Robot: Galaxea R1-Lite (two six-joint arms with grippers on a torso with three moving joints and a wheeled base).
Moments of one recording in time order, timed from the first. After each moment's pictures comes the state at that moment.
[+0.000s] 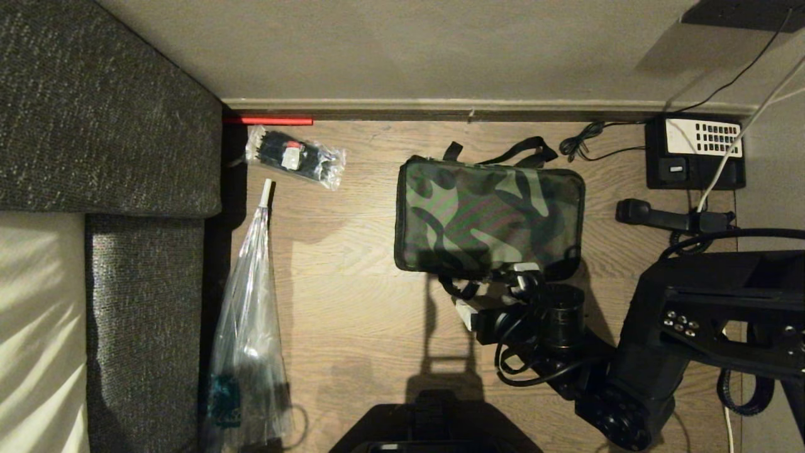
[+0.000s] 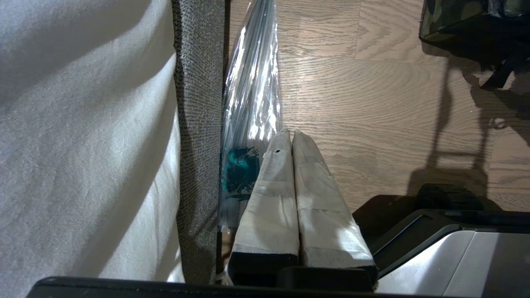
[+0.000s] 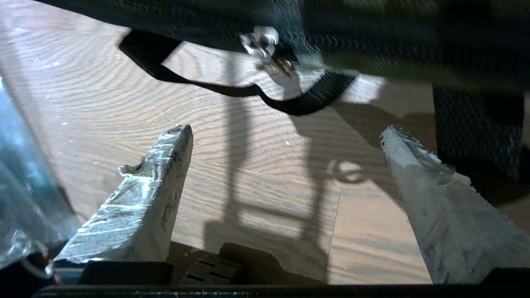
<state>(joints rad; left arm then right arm) 0.00 0.00 0.00 0.00 0.00 0.00 0.58 2.28 -0.65 -1.36 -0.23 0.21</state>
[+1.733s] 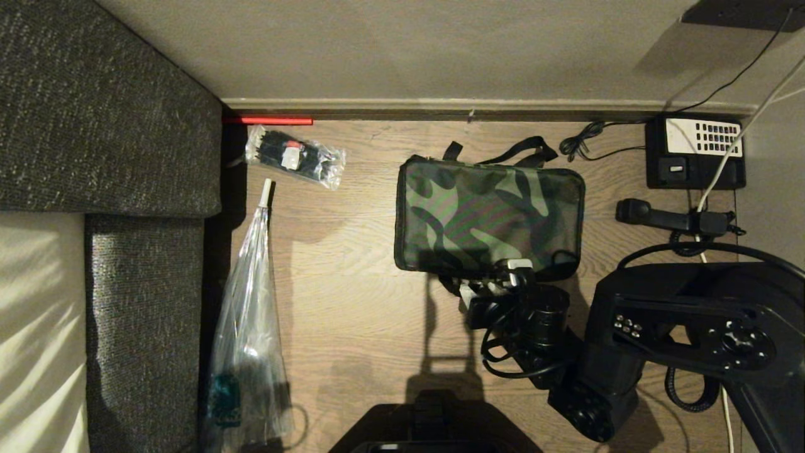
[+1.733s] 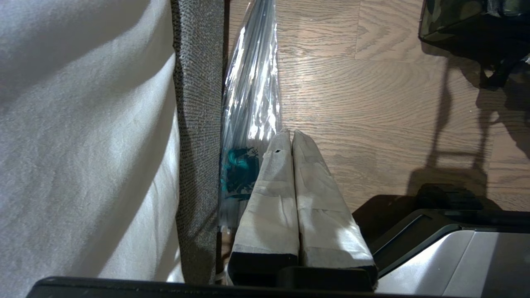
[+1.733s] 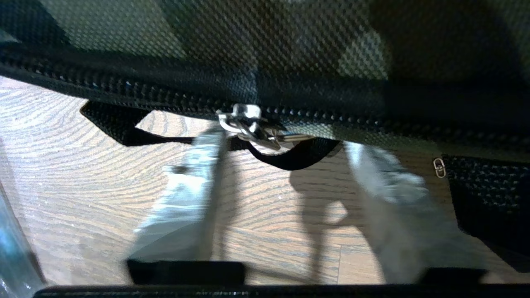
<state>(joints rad) 0.00 0.00 0.00 0.00 0.00 0.00 0.58 2.41 -0.76 -1.52 -0.30 0.18</state>
